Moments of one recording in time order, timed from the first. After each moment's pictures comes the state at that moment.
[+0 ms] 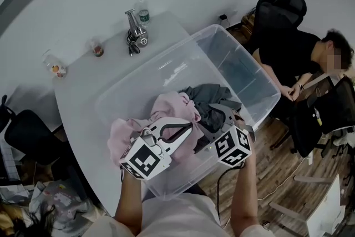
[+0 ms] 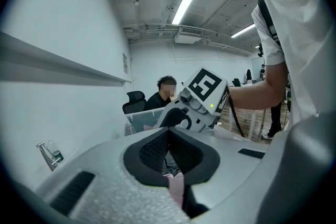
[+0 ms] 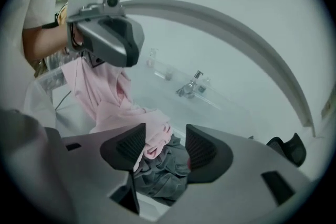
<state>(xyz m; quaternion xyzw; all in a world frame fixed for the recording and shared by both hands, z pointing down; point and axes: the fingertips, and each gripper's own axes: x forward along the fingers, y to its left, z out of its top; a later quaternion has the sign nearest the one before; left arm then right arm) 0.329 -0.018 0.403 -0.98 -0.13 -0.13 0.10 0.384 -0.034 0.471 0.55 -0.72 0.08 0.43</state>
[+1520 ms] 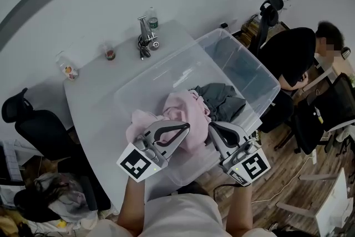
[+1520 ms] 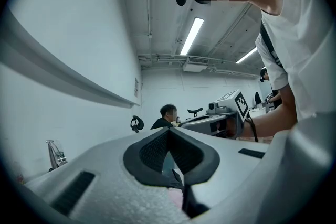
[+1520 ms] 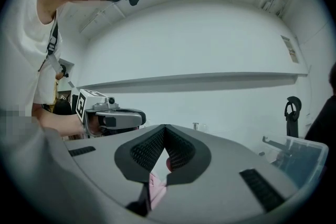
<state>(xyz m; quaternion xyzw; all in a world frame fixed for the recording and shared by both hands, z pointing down) 0.236 -0.007 0.342 -1.00 -0.08 0.02 0.02 0.283 0.022 0.349 0.64 -0.77 0.01 0.03</state>
